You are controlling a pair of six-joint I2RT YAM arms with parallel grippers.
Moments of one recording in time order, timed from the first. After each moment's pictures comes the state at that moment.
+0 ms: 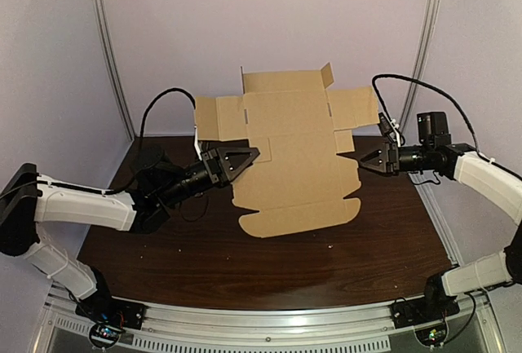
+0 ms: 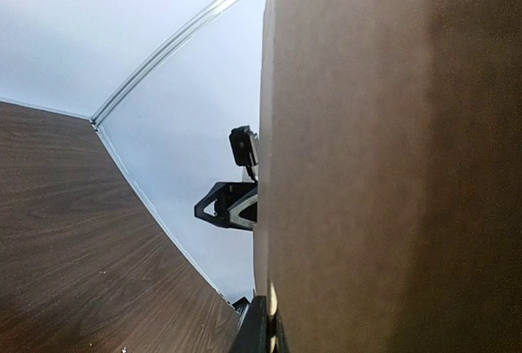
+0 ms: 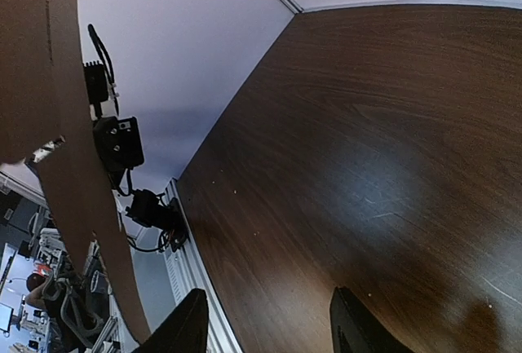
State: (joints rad) left arm -0.89 1.44 0.72 1.00 0.31 -1.11; right arm 0.12 1.23 0.95 -0.37 -1.14 0.23
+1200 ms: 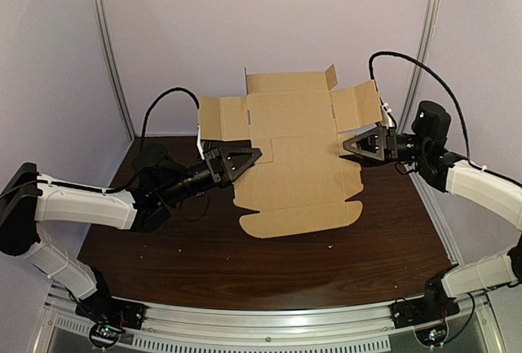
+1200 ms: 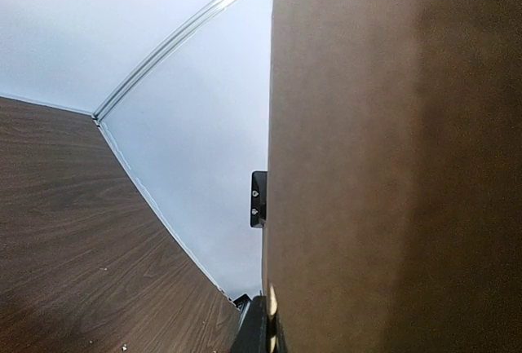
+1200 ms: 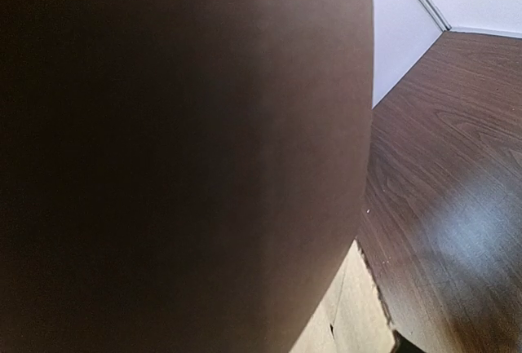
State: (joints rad) left arm -0.89 1.45 0.74 0.96 0.31 -1.12; right arm 0.30 1.22 0.87 0.35 -1.37 0.83
